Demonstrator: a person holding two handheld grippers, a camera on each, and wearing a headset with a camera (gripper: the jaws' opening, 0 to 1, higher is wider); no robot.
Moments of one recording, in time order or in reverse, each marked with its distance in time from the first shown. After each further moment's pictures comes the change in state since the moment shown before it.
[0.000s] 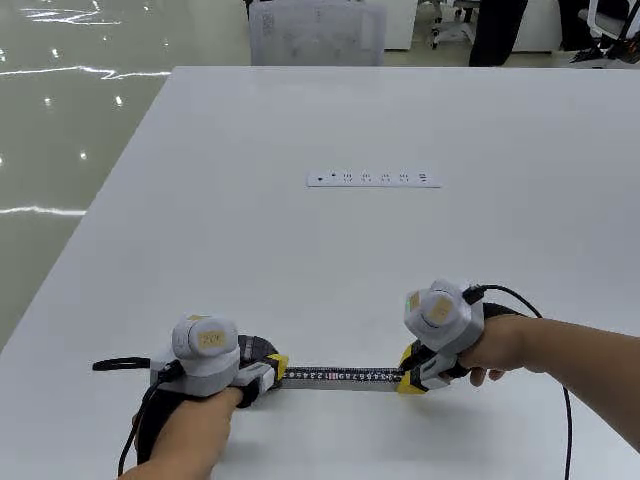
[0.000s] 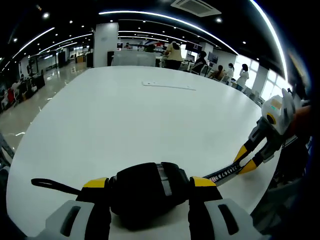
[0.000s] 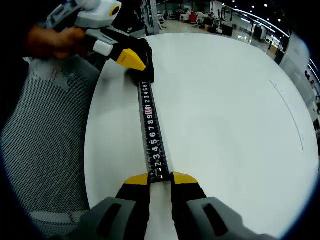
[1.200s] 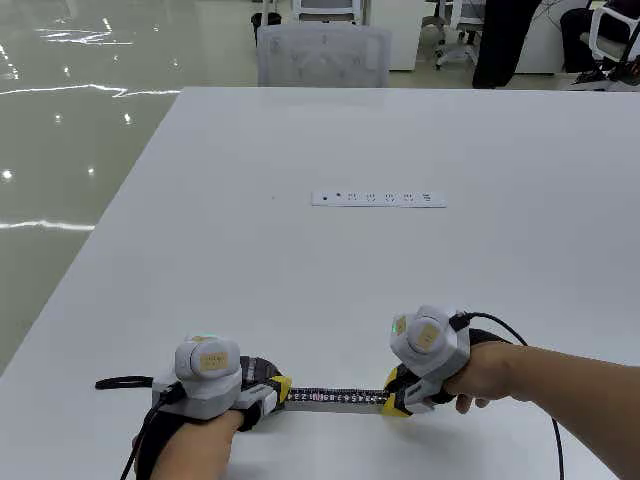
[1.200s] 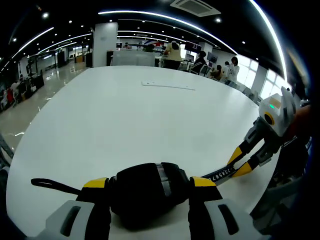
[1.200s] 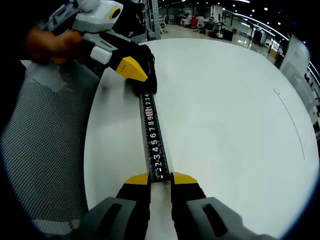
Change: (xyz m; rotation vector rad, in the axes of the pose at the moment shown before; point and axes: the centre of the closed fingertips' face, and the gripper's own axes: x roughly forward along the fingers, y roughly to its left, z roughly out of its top) left arm -0.001 -0.001 -0.001 0.002 0.001 -0.006; right arm 0.012 0.005 0.025 -0.004 -0.042 -0.005
